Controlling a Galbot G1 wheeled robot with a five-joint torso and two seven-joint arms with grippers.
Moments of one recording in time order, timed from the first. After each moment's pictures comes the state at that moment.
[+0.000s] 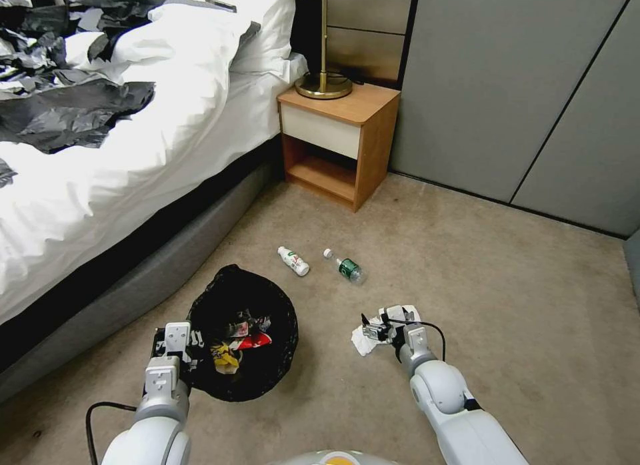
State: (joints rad) left arm 1.72 -1.43 -0.62 -2.15 -0.02 0.40 -0.17; right arm -1.17 1.35 0.25 1.35 0.13 -0.22 -0.04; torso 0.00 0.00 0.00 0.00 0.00
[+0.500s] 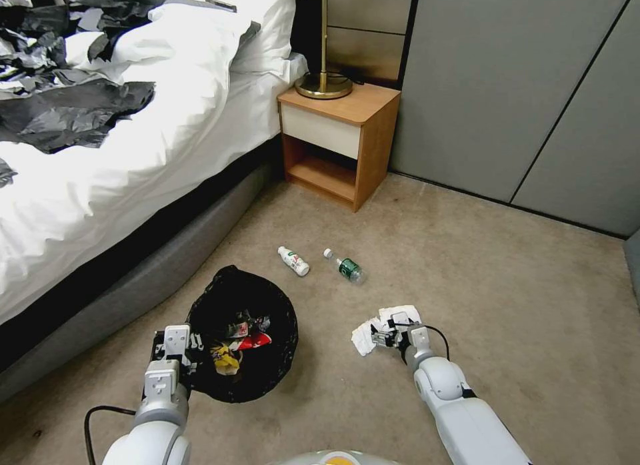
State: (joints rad) left arm 1.73 -1.44 -0.61 -2.16 -0.01 0.40 -0.17; right arm -1.08 1.38 0.30 1.12 0.10 -0.17 -0.09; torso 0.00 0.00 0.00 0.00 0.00
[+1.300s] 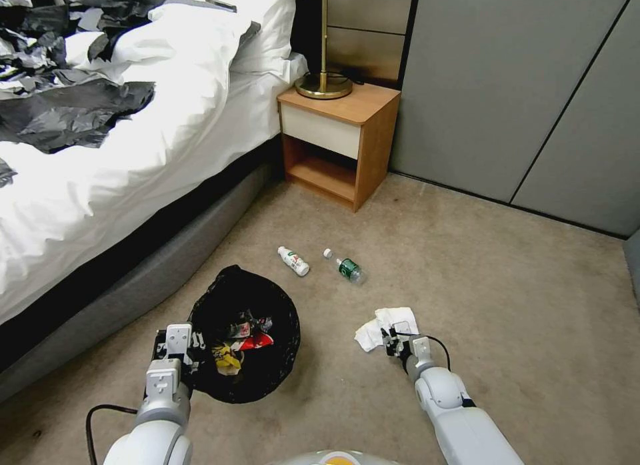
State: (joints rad) left arm 1.73 -1.44 -0.61 -2.17 -0.01 0.39 -0.17; right arm -1.10 1.41 0.33 1.07 0.09 -0.13 -0.10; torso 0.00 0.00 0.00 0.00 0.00
